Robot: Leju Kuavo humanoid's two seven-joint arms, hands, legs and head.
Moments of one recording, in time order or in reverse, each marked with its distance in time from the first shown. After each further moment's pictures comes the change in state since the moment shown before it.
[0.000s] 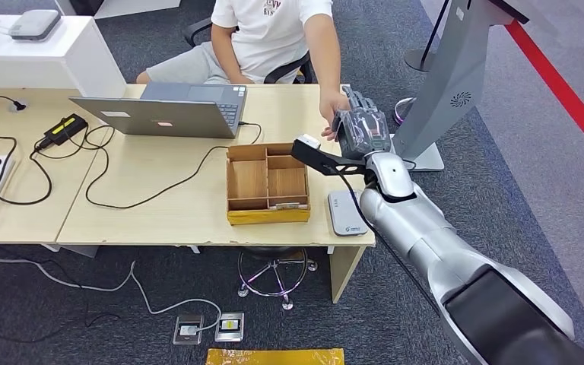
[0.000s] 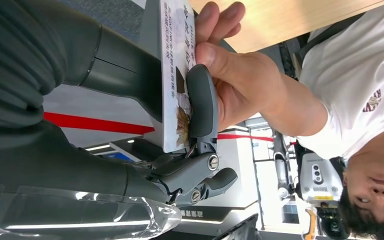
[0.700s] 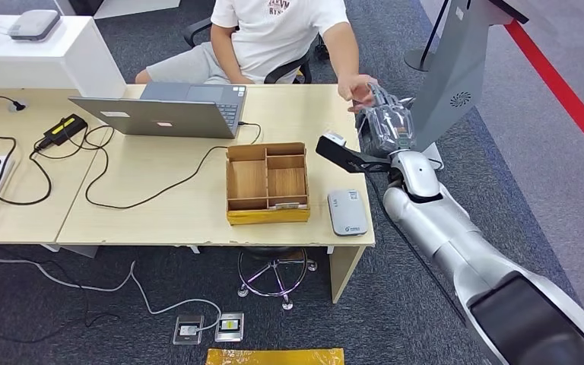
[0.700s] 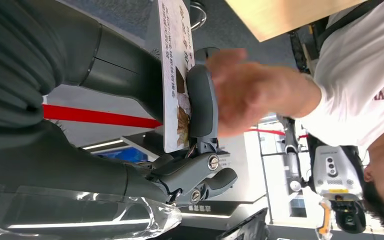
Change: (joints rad) left arm 0.000 -0.006 0.016 0.000 0.011 0.003 0.000; right arm 0.033 -0.112 -0.024 -0.116 -0.010 0.030 -0.012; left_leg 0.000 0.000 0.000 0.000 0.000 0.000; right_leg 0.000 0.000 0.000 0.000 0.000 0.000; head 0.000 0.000
